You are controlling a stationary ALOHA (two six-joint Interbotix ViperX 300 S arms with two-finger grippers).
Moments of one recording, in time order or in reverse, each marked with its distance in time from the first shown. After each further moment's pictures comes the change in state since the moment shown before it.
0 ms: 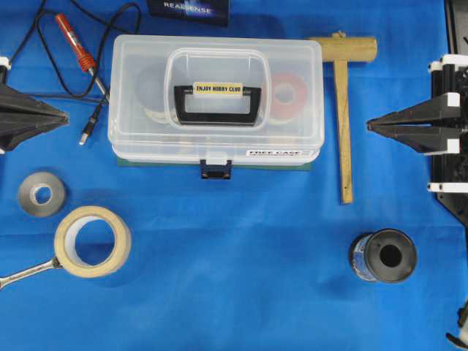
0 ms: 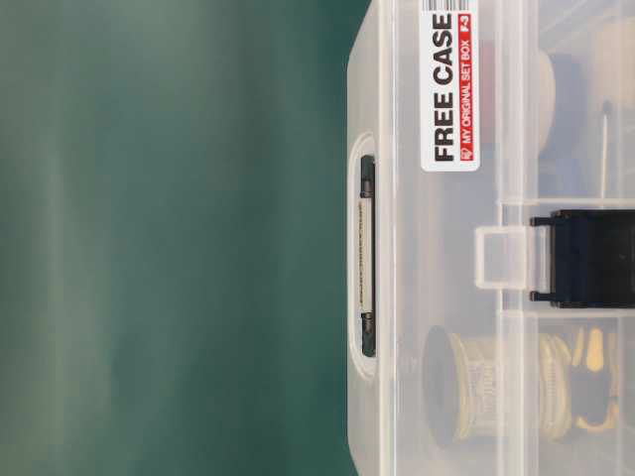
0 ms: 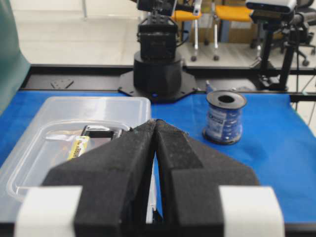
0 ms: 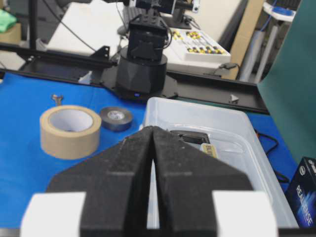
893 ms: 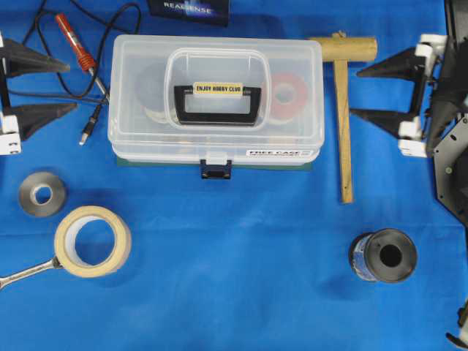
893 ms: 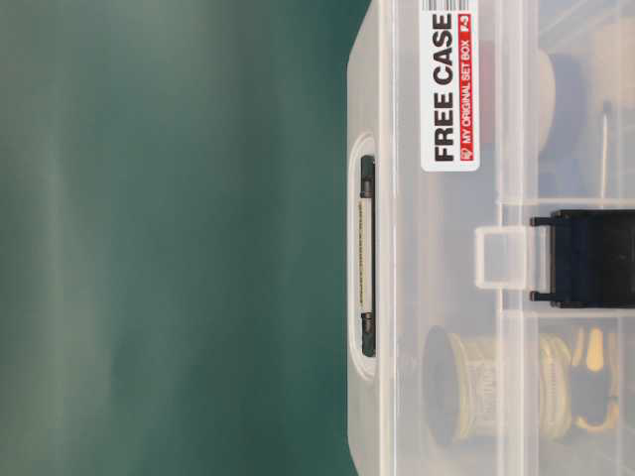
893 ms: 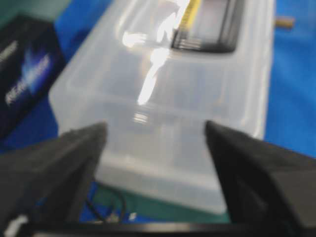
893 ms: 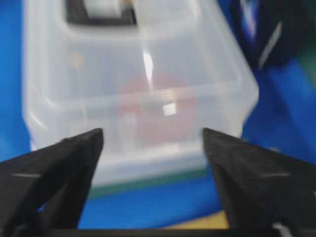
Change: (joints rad) left arm 0.285 0.023 0.091 -0.029 0.265 0.046; right arm -0.296 0.150 -0.014 0.058 0.365 0.006
